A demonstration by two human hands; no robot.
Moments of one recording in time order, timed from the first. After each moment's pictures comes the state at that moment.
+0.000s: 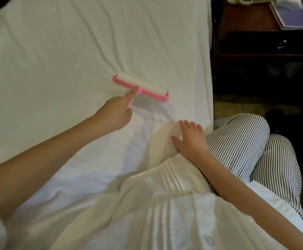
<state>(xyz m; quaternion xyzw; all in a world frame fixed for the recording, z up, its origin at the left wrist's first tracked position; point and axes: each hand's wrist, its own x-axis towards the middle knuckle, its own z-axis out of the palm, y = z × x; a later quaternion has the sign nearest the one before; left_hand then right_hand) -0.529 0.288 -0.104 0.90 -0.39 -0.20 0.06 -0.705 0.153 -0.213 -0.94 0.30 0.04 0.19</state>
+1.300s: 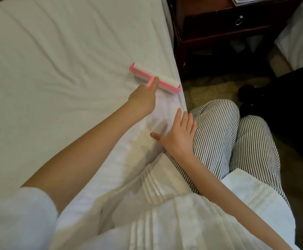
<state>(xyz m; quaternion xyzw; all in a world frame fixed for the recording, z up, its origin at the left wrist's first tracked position) -0.574 0.125 -0.137 0.85 -0.47 -0.21 -0.05 -0.713 0.142 -0.203 -0.81 0.49 0.00 0.31</state>
